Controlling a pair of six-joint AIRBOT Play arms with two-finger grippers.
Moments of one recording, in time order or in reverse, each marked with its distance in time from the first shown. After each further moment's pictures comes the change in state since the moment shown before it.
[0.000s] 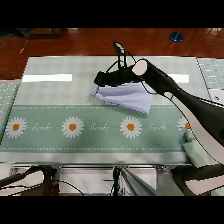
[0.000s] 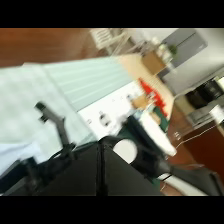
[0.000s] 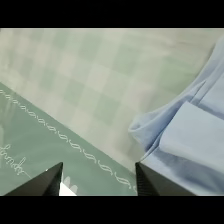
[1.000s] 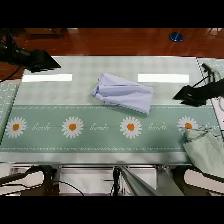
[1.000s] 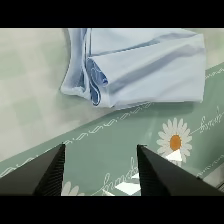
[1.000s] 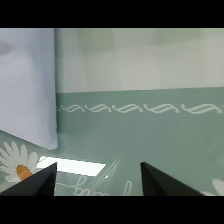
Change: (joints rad) left arm -0.043 -0.058 -0.032 0.697 -0.063 -0.129; right arm -0.851 0.318 -0.457 -0.242 0.527 -0.128
